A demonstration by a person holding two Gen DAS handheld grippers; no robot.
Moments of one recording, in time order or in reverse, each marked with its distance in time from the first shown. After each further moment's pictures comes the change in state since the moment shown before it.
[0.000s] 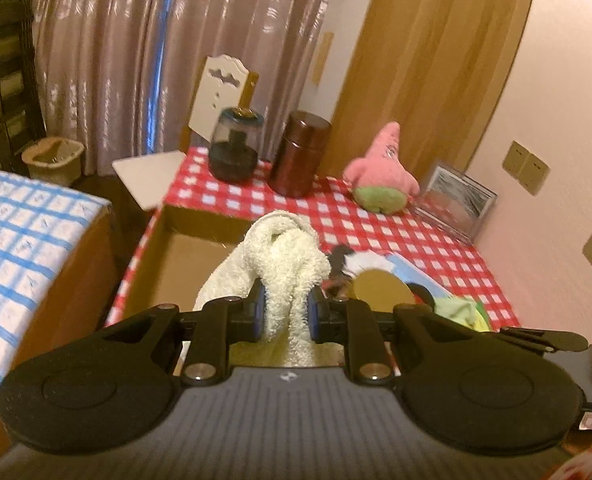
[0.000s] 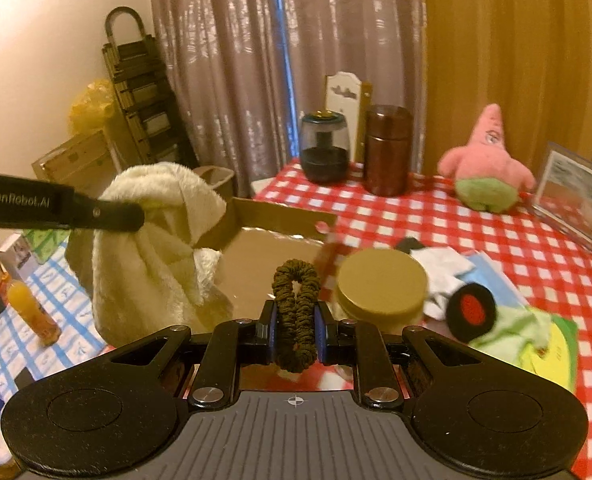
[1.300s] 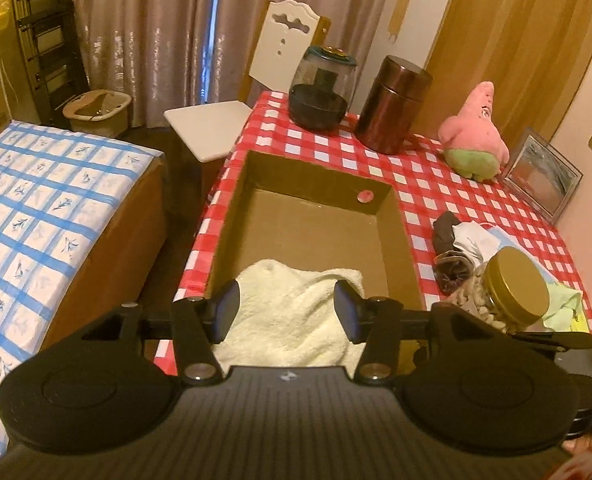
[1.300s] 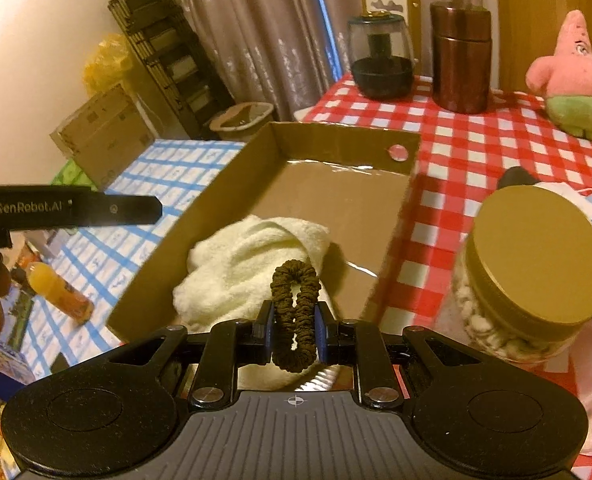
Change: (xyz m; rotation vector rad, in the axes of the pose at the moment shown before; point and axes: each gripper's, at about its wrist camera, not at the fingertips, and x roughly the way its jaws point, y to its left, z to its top) left arm 0.091 0.093 -0.014 -0.053 0.145 0.147; right arm 0.136 0.015 -0.006 0.096 0.212 0.183
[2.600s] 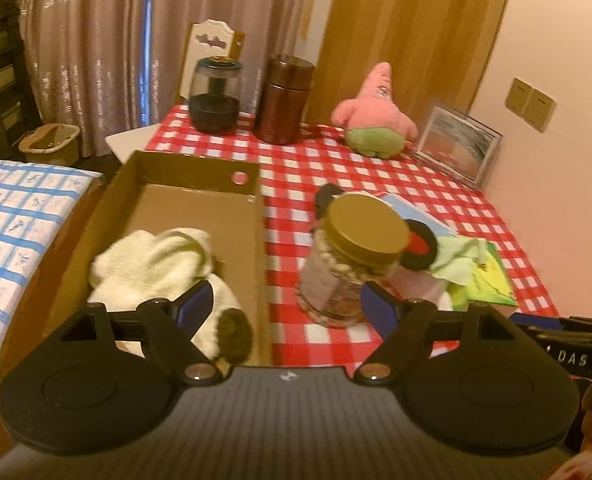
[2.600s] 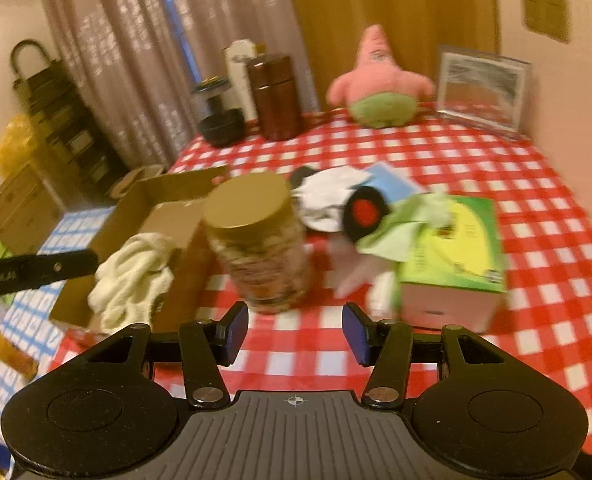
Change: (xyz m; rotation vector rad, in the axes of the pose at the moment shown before) left arm -0.056 -0.143 -0.067 0.123 -0.051 -0.115; right arm -0.193 -0.085 -0.088 0.227 -0.179 -0.320
